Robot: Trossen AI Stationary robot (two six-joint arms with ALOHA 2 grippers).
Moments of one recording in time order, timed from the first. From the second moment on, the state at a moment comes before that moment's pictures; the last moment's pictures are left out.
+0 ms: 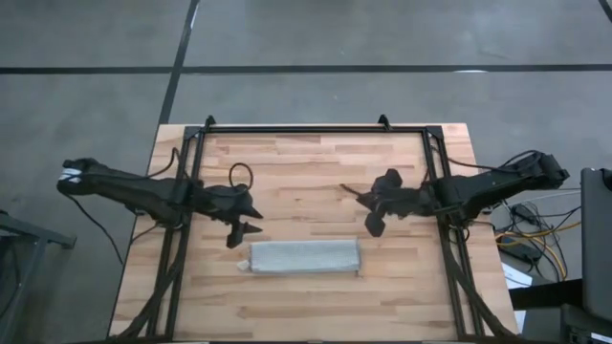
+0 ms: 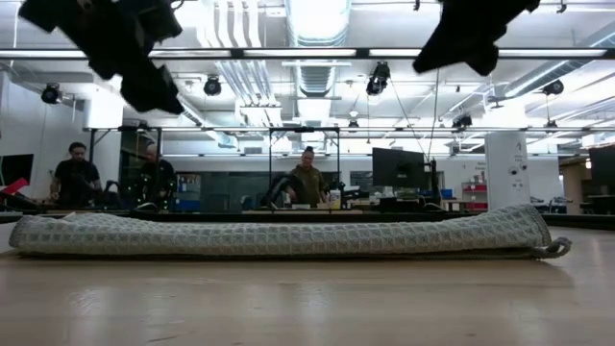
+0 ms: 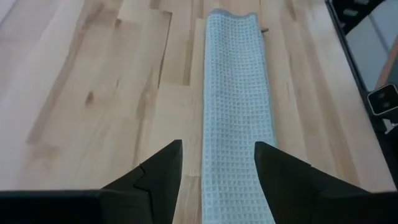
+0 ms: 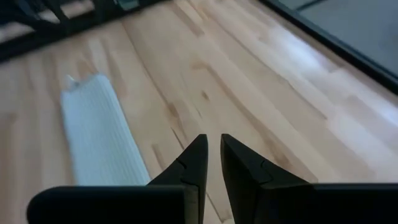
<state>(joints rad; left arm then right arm) -0.13 0.92 0.63 -0.35 0.01 -0.29 0.23 1.11 0.86 -0.46 0.48 0.57</state>
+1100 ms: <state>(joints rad) -0.13 0.85 0.44 -0.13 0.09 -0.37 0.24 0.91 0.85 -0.44 0.52 0.44</state>
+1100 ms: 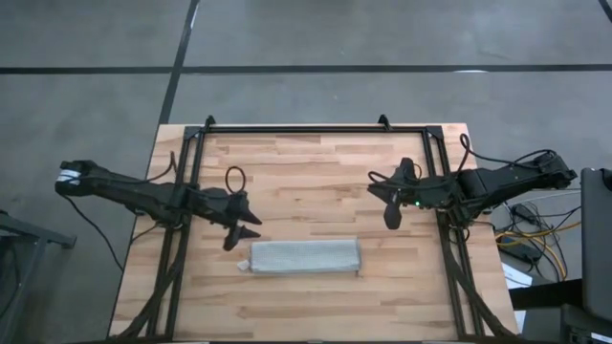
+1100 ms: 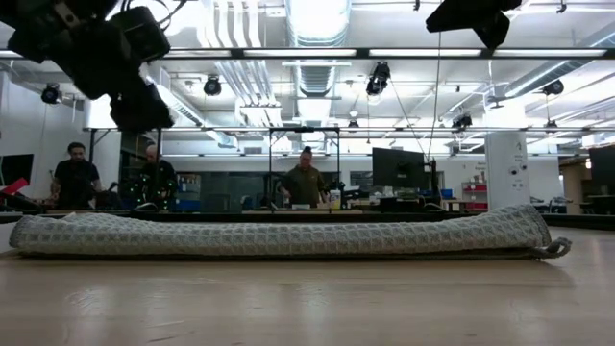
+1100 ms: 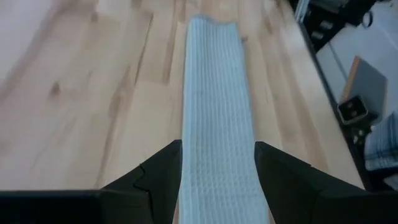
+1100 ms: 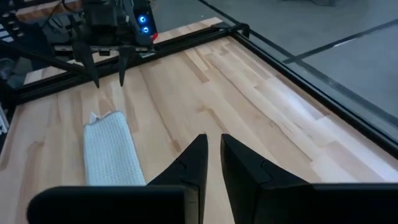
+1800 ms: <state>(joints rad) -0.13 0.85 0.45 -0.31 0.31 -0.58 0.24 1.06 0.85 -0.49 0.23 0.57</state>
